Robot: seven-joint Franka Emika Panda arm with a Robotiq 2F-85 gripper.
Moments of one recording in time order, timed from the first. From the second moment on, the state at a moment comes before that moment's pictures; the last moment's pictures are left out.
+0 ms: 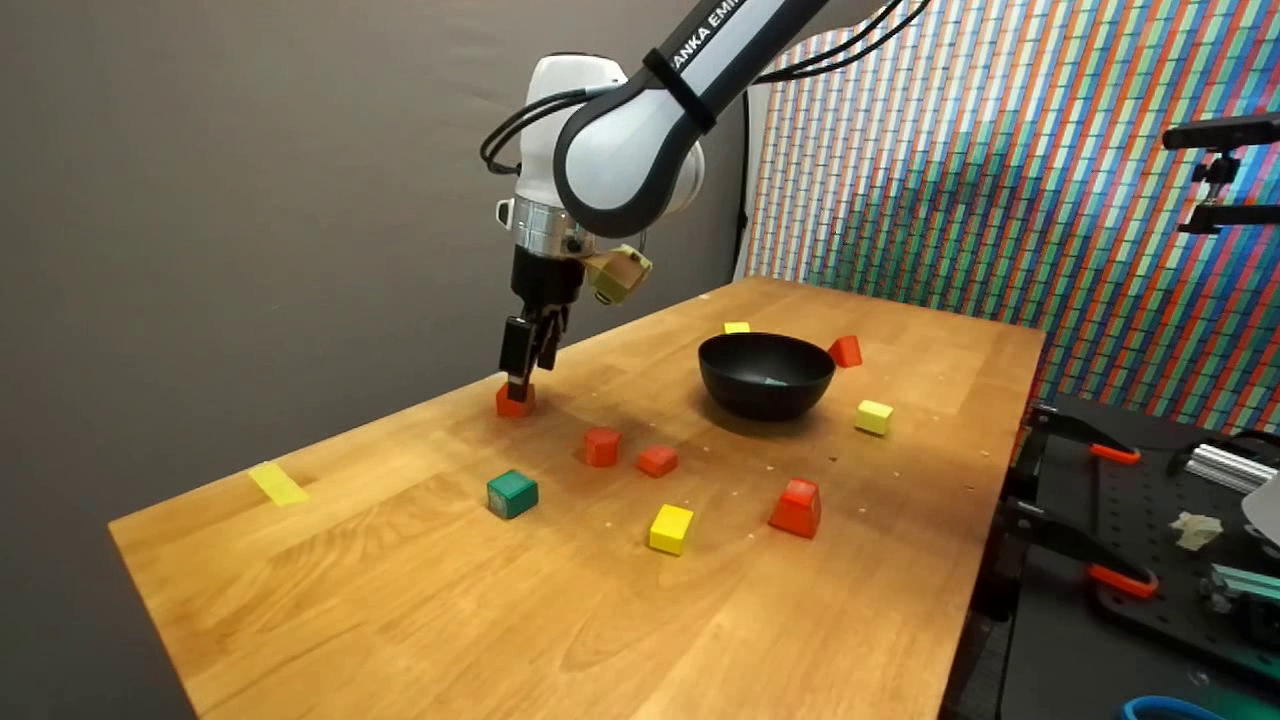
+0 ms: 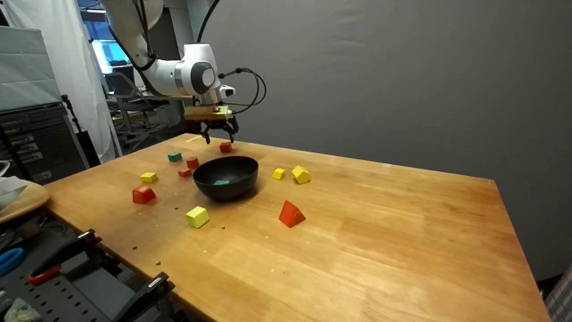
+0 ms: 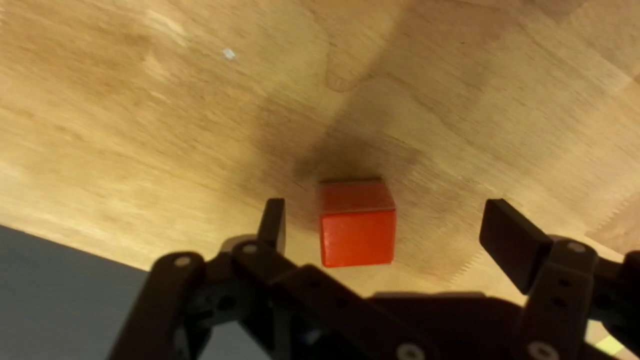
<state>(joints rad) 0.24 0.85 0.14 -1.56 -0.11 2.60 -0.13</state>
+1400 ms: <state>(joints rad) 0.23 0.58 0.03 -1.76 -0.14 2.48 0.05</state>
